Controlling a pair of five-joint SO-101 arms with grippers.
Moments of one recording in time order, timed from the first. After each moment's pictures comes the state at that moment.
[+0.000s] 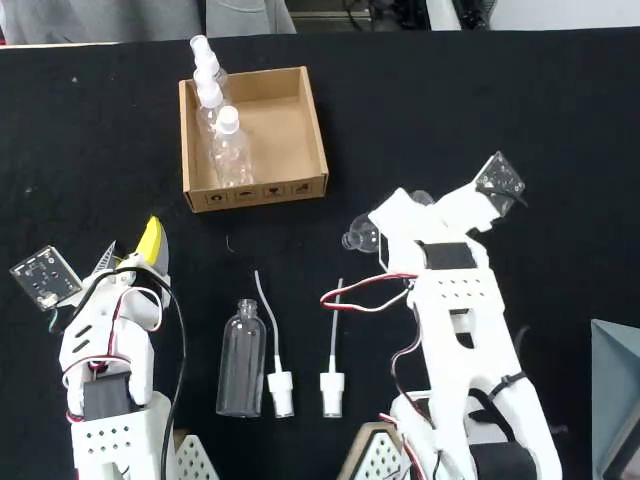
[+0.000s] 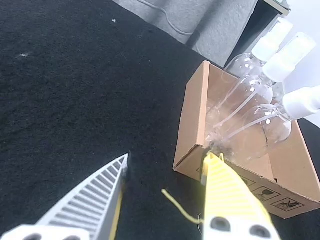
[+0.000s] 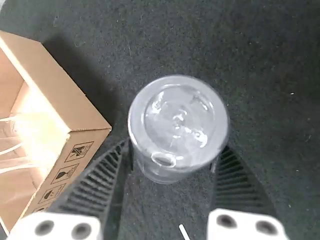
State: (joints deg) left arm -15.0 -103.7 96.1 36.4 23.8; right arm -3.9 -31.7 54.3 39.8 -51.2
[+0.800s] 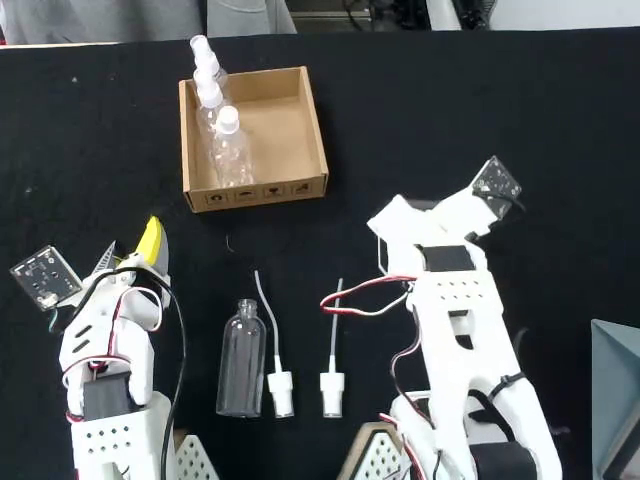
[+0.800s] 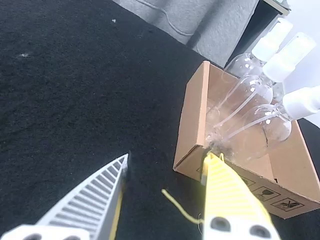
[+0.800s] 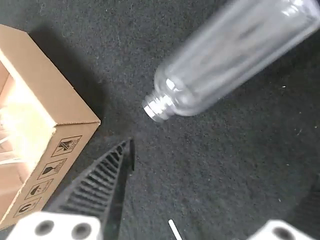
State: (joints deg) left arm -15.0 -103.7 96.1 36.4 23.8; right arm -3.9 -31.7 55.9 40.1 -50.4
